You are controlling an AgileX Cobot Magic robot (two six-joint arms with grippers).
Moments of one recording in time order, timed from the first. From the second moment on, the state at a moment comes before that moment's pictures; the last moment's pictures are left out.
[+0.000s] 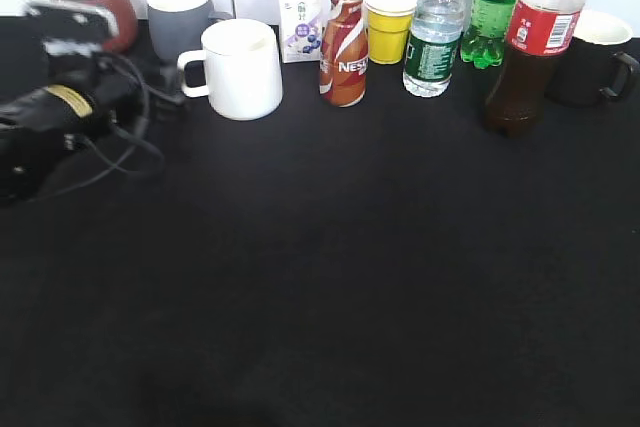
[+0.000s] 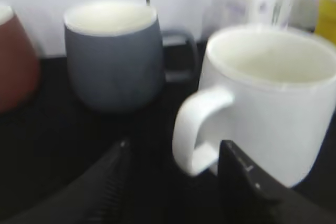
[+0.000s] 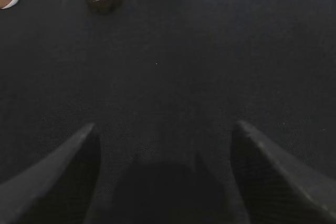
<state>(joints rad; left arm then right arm) -0.30 1.93 -0.82 0.04 -0.76 -0.05 -0.02 -0.01 -0.50 0.00 1.04 0.11</state>
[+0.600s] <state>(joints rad) -0.30 2.14 -1.08 -0.01 -0.75 -0.05 -0.02 -0.01 -0.50 0.00 1.04 0.11</state>
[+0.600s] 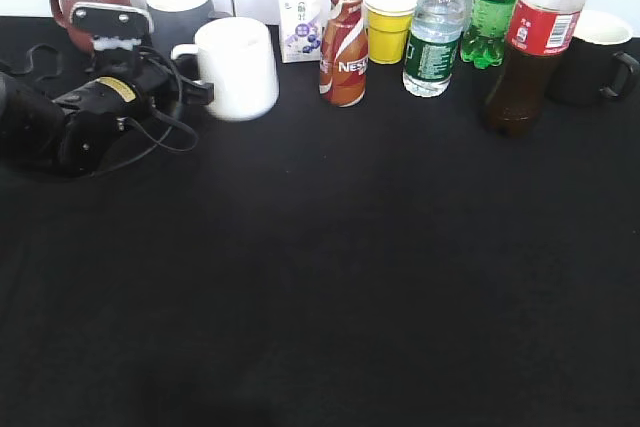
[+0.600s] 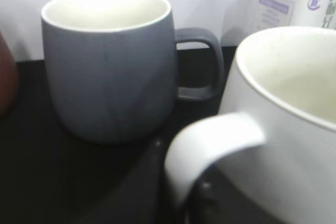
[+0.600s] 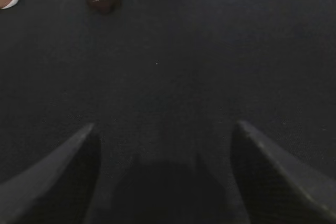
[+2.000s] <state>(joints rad) -0.30 1.79 -0.65 0.20 -0.98 -0.08 0.17 1.70 -0.48 0.06 -1.02 -0.02</state>
